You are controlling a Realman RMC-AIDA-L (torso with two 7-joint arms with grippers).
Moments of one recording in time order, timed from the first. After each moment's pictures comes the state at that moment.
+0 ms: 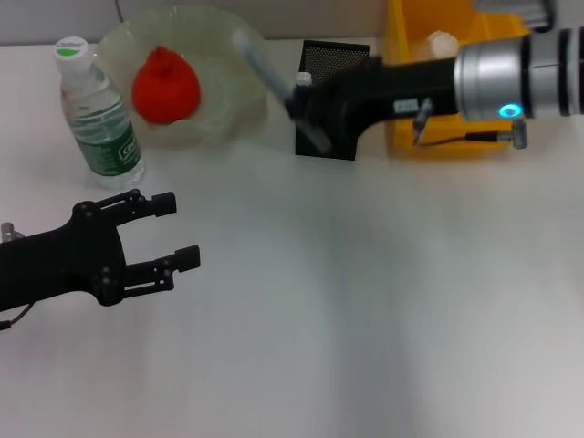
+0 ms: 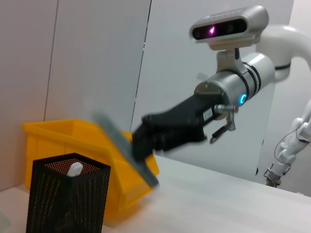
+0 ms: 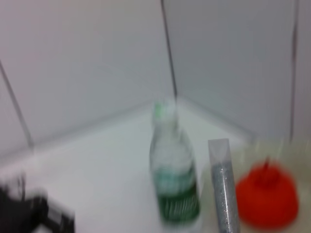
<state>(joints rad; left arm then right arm) -0.38 -1.99 0.70 0.48 1.83 1.73 -1.06 0.68 2.08 -1.20 -0.85 -1.79 -1.20 1.75</state>
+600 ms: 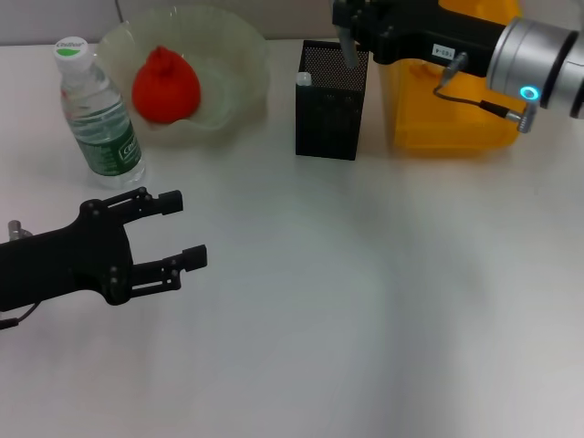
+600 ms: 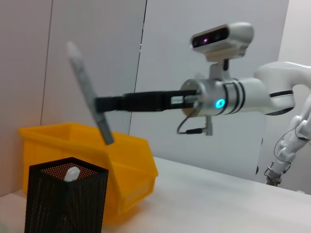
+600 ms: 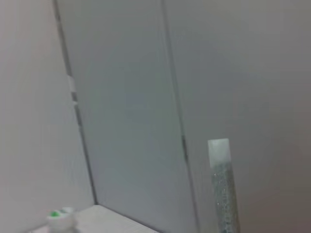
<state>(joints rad) -0.38 -2.00 0.70 0.48 1.83 1.72 -1.04 0.69 2.08 -1.07 -0.57 -1.40 -1.05 1.34</state>
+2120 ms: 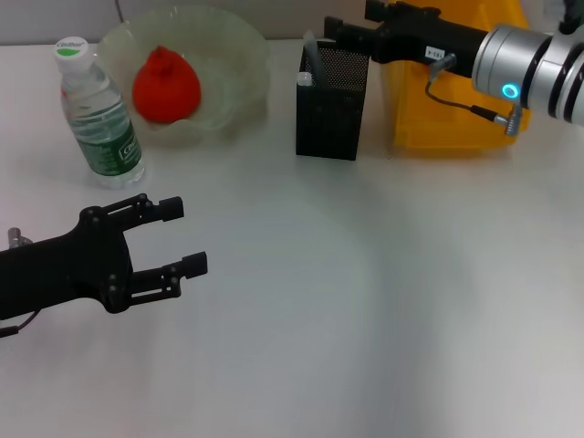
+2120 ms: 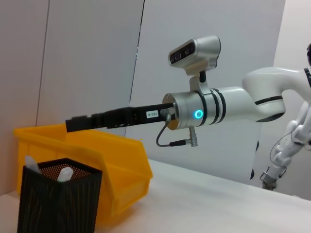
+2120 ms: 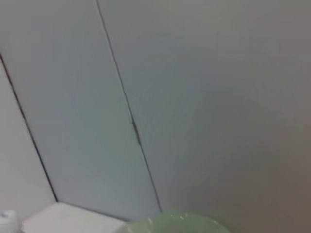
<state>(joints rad) -0.37 -2.01 0.70 0.48 1.83 1.74 -1.04 0.75 2.08 -1.06 -0.46 -1.38 -0.90 1.39</state>
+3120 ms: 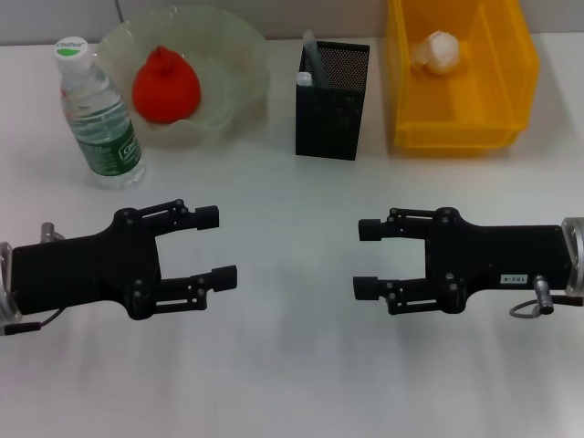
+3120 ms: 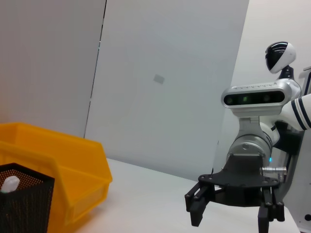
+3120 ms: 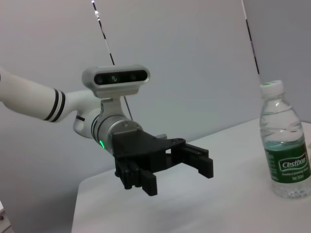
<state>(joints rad) -0.43 -2.02 0.72 0.48 1.89 1.79 -1.08 0.48 2.04 -1.03 -0.53 -1.71 -1.65 1.23</state>
